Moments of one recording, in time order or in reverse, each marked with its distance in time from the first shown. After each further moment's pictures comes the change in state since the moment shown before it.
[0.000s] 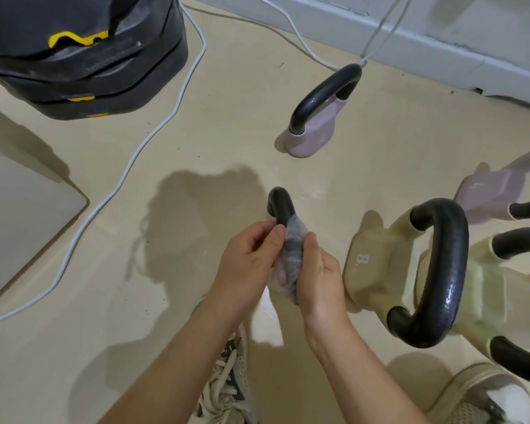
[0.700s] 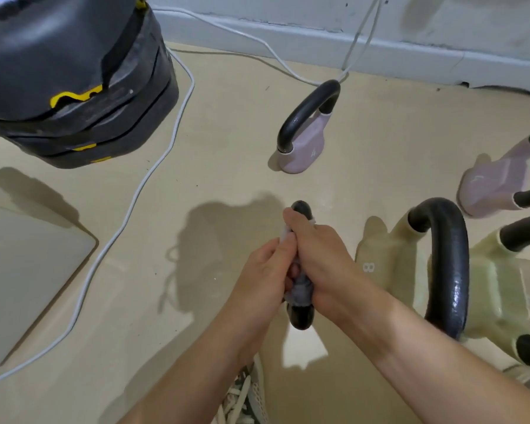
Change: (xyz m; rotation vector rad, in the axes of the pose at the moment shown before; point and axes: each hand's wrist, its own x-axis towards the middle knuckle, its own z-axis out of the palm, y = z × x) left_hand -0.005 0.029 0.018 -0.067 -0.132 -0.112; right_hand 0.024 -0.053 0.000 0.170 -0.170 0.286
